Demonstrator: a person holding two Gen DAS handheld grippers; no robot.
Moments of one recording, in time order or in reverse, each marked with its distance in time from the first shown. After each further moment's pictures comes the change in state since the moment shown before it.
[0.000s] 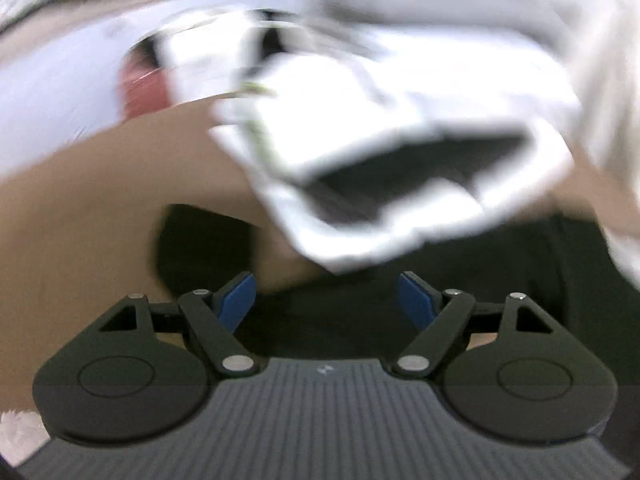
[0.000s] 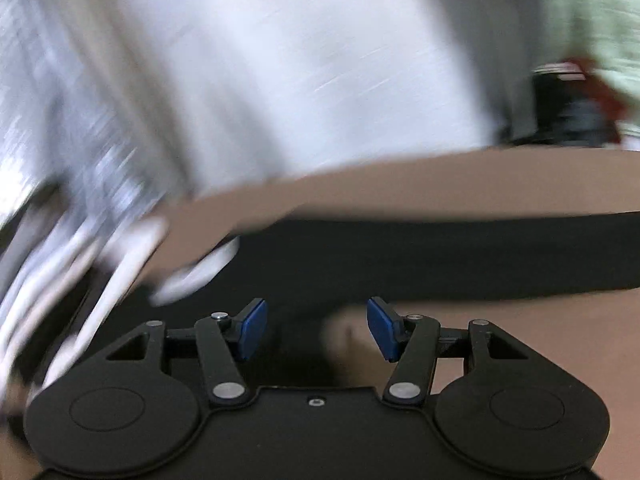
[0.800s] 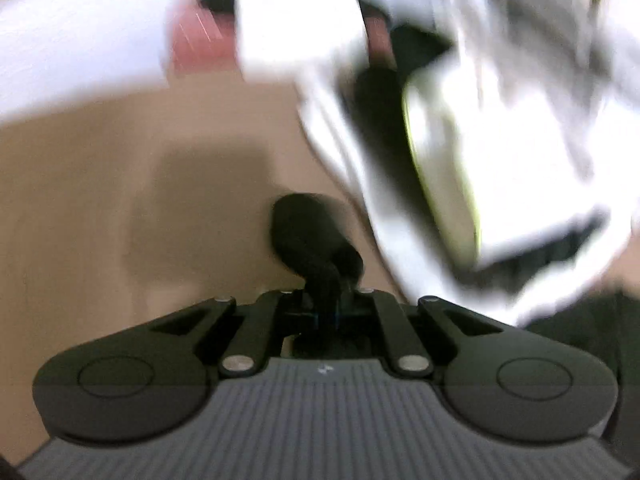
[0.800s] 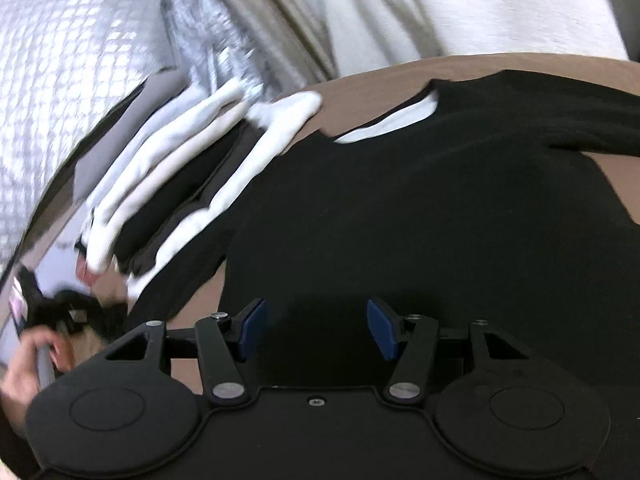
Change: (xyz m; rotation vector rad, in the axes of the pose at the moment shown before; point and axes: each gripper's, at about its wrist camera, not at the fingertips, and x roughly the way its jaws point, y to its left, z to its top) left arm 0.047 0.077 0.048 -0.078 -0.094 0.060; right arm 0.029 0.136 -0.100 -0.064 0.191 0.239
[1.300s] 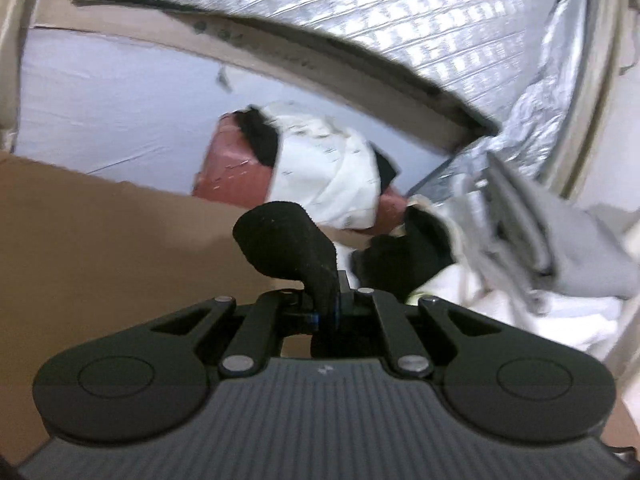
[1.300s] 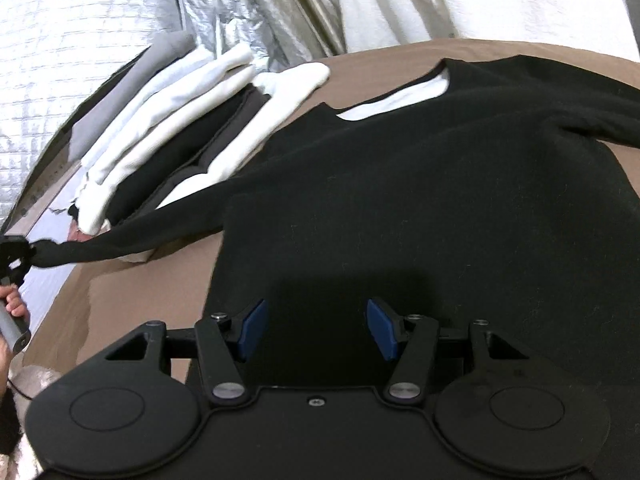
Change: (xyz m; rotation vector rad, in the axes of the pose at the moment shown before) left arm -0.051 0.041 0.008 -0.173 -0.285 -0.166; right arm 0.010 0.010 -0.012 -0.054 0.061 0.000
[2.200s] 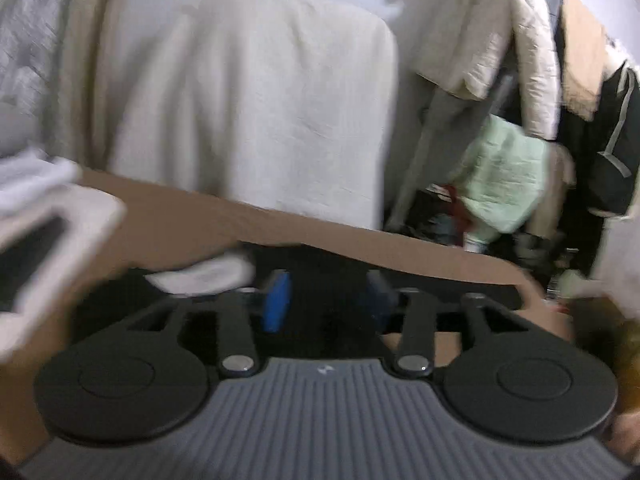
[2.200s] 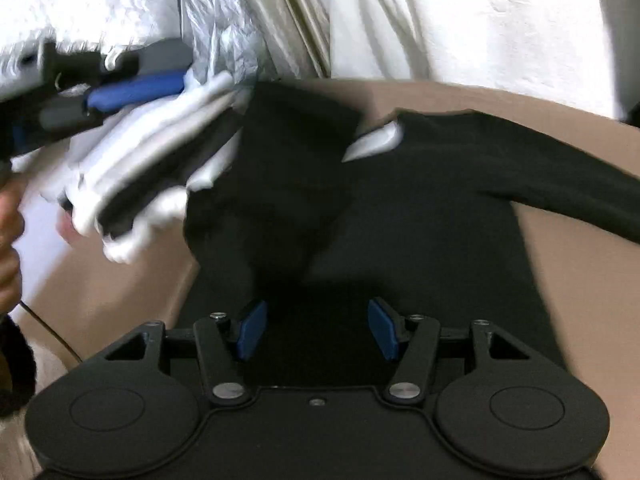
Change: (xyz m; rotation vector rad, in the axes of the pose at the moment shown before) left arm -0.136 -0.301 -0.121 0.641 0.345 -1.016; right arm -0.096 -0.030 0.026 -0.163 -0.011 -0.070
